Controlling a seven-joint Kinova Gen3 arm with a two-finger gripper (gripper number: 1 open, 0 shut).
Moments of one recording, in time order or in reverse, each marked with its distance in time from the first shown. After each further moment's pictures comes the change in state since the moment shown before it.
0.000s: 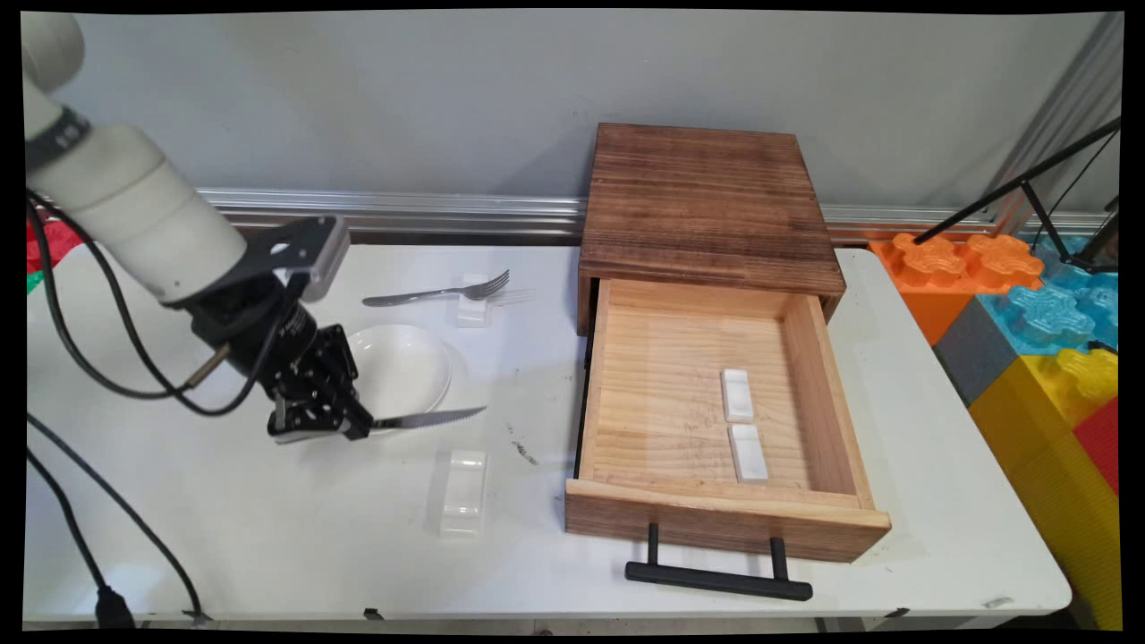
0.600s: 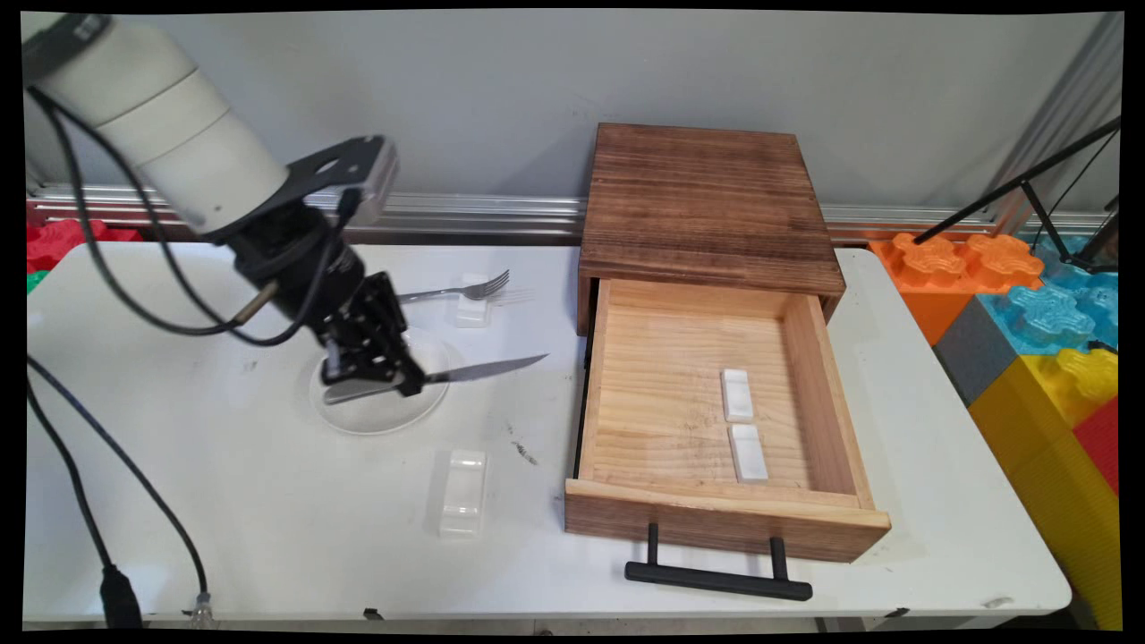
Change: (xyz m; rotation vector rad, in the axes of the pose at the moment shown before) arm 0.067 0.000 -0.038 0.012 0.055 -0.001
